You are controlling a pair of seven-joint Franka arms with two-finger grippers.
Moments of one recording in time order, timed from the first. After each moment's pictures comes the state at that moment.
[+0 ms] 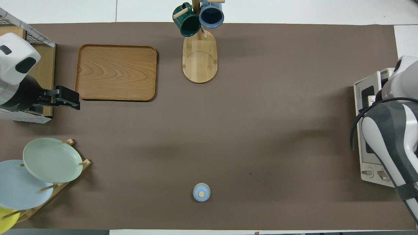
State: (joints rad) left arm -0.03 0.00 -0.13 -1.61 -0.03 1.53 -0.18; right arm -0.09 0.03 0.02 -1.94 -0.28 1.87 -0.33
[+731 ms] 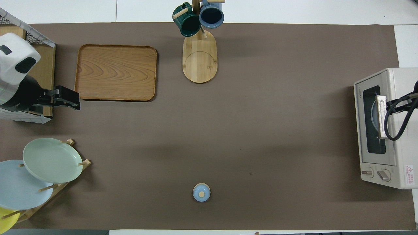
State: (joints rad) left arm -0.03 0.00 -0.13 -1.61 -0.03 1.53 -0.18; right arm -0.09 0.03 0.03 -1.61 -0.10 1.51 -0.31
